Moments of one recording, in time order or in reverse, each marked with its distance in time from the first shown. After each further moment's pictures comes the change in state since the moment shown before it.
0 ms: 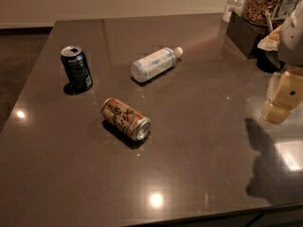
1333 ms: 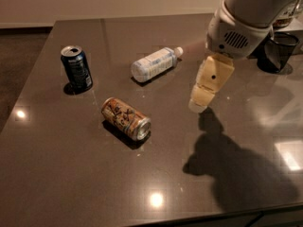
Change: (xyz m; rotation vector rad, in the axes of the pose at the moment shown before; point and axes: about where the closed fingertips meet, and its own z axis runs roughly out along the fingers) arm -0.102 -0.006 0.038 -0.103 -0.065 0.101
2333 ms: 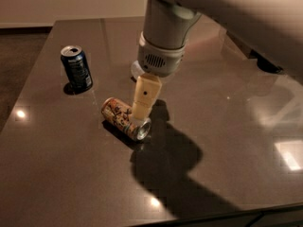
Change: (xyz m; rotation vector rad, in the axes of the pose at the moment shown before) arm -0.086 0.031 0.079 -0.077 0.090 -0.013
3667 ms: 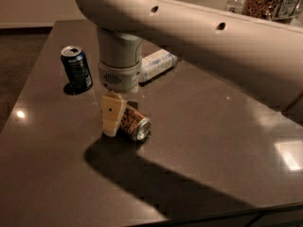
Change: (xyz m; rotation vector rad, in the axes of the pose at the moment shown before) arm -0.057 0.028 0.063 -0.078 0.114 -0.020
